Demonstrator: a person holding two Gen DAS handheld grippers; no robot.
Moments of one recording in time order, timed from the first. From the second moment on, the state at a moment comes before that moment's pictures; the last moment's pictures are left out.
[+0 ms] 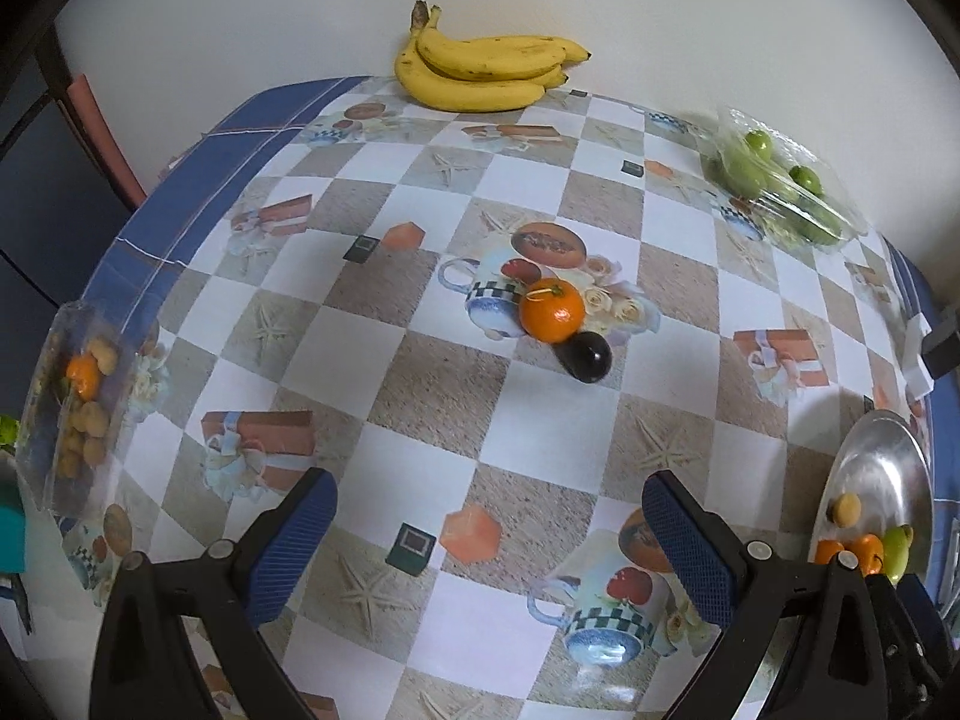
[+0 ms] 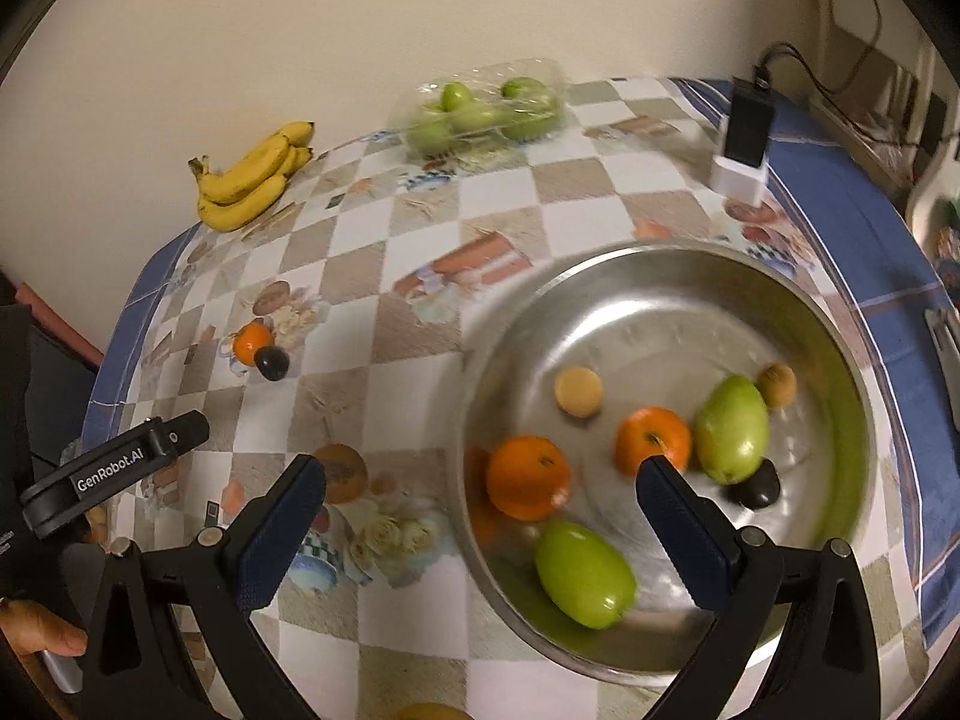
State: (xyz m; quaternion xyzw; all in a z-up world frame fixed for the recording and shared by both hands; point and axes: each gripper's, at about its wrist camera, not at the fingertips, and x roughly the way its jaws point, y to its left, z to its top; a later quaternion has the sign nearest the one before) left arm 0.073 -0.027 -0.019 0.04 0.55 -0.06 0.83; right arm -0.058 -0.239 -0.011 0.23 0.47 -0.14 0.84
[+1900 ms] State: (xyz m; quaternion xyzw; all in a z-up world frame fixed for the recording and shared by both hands) left arm 0.186 0.058 -0.056 -0.05 0.58 0.01 0.82; right arm 0.116 -0.168 -0.048 0.18 0.51 -0.06 0.84
